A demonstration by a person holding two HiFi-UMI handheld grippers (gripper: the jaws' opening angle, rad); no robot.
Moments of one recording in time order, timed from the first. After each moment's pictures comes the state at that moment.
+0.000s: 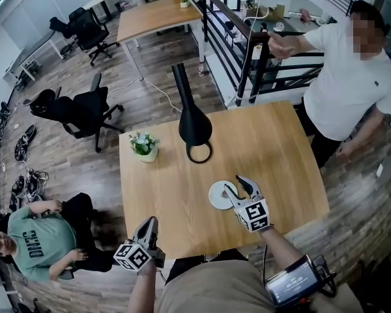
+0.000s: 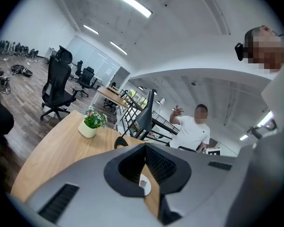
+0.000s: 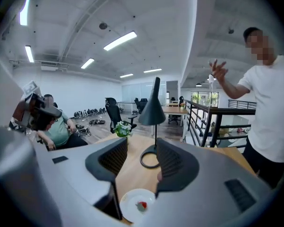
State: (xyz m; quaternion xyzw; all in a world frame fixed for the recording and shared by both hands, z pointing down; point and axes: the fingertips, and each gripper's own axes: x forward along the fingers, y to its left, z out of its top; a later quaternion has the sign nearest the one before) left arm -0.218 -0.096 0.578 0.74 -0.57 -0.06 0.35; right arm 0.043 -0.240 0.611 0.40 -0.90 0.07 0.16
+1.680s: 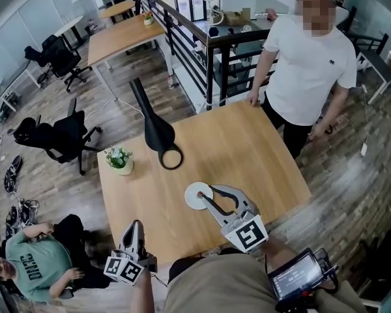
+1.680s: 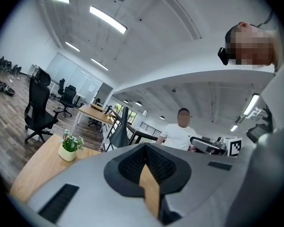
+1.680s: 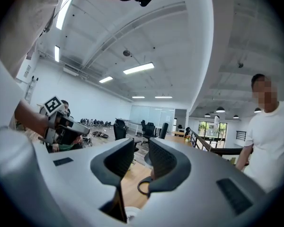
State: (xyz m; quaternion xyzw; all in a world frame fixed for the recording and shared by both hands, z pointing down) left arm -0.148 -0.087 0.477 0.80 -0.55 -0.09 0.23; right arm 0.072 -0.143 0.425 0.35 -0.93 -0.08 0.08
